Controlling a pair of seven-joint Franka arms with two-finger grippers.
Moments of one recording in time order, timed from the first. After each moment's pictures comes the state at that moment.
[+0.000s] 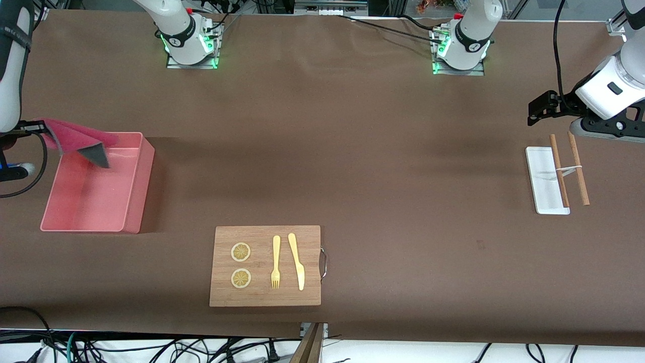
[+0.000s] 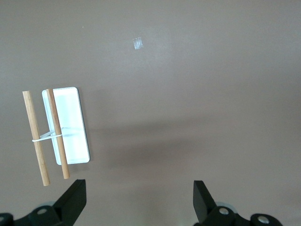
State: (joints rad) left arm -0.01 -0.03 -0.03 -1.70 0.00 1.59 0.06; right arm 0.07 0.48 -0.32 -1.25 -0.15 1.19 -0.45
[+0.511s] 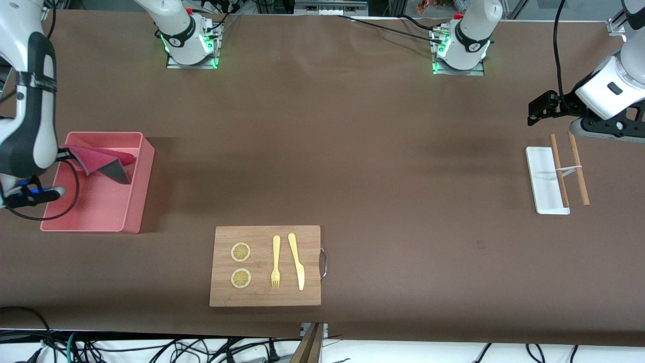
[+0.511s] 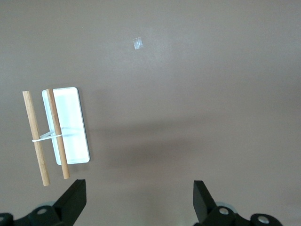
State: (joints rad) left arm -0.01 -0.03 -0.03 -1.70 0.00 1.59 0.06; right arm 0.06 0.59 -0.32 -1.41 -0.11 1.44 -0.46
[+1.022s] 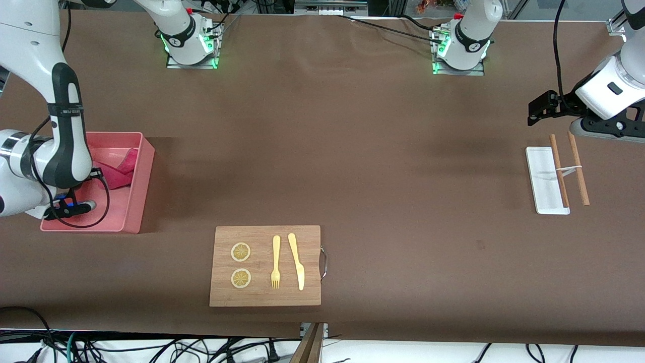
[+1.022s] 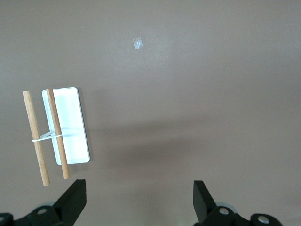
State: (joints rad) left arm -0.01 -0.03 -0.03 -1.70 0.00 1.59 0.06; right arm 0.06 0.65 -0.32 -1.54 -0.02 1.71 -0.46
